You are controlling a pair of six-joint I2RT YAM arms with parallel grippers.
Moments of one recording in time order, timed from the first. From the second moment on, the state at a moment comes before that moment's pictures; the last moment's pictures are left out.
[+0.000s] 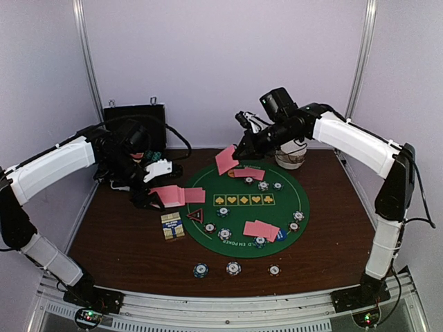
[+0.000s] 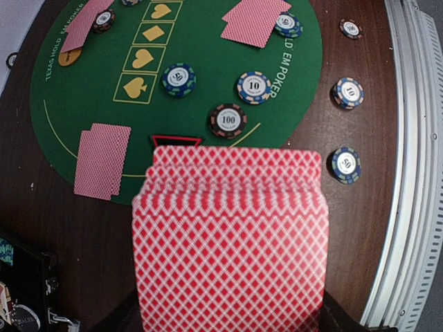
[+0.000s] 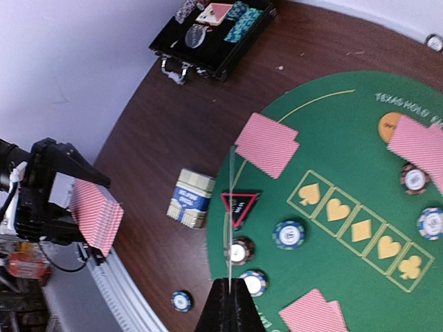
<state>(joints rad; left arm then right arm) -0.56 1.47 1.35 -1.05 0.35 0.76 0.66 1.89 1.87 -0.76 -0.48 0.38</state>
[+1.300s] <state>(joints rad) -0.55 1.44 1.35 -1.07 0.36 0.75 0.92 2.30 1.72 -0.31 0.70 -0.88</state>
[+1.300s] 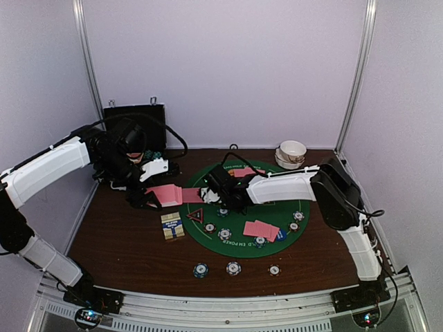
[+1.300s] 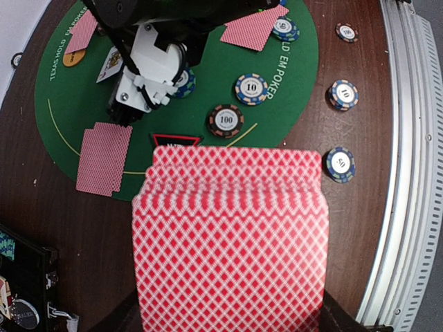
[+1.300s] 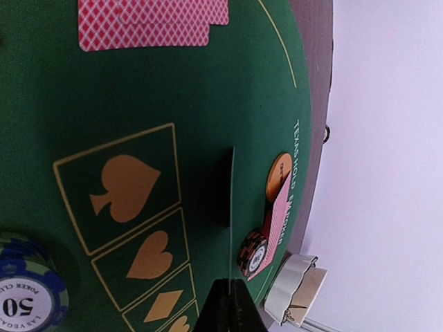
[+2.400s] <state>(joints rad) -0.55 1.44 1.35 -1.07 0.37 0.75 0.85 1.94 1.93 -0.56 0.63 -0.06</state>
